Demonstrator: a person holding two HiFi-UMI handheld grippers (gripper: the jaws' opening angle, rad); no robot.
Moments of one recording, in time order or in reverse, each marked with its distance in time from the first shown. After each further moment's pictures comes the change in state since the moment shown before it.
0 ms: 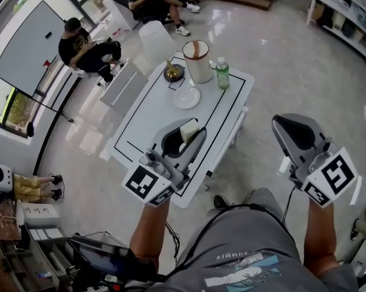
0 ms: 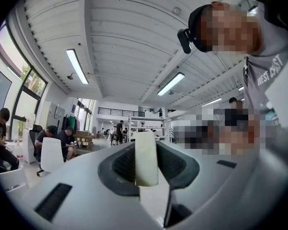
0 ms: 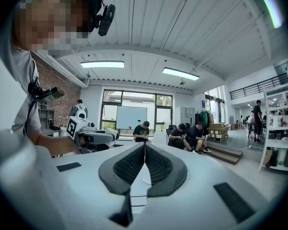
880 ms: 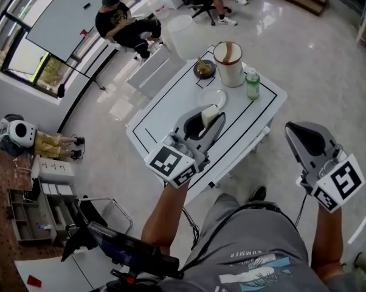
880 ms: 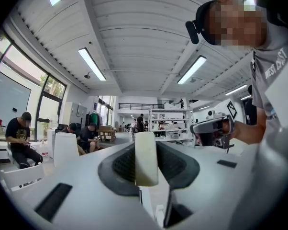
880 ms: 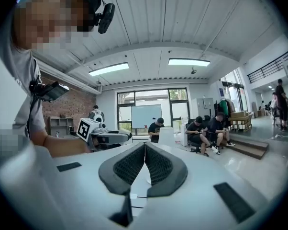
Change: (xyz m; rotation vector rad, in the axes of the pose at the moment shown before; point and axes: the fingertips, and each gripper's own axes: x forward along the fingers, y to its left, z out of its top) left arm 0.097 0.072 -0.025 -0.007 0.089 0.265; right arm 0.047 -0.103 -0.017 0.069 0.022 0.258
